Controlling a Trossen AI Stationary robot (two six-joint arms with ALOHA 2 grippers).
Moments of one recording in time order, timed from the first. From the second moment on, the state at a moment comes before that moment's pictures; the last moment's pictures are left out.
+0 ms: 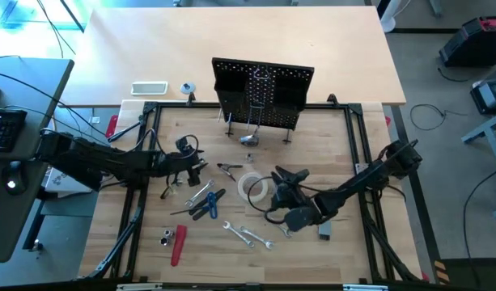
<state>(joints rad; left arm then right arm) -0.02 0.97 0.30 -0.02 -0.51 0.03 0.51 1.72 0.90 0.21 1.43 -0.39</state>
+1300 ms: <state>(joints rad) -0.01 0.76 0.01 0.18 -0.43 -0.29 0.60 1.72 0.90 -0.39 1.27 0.34</state>
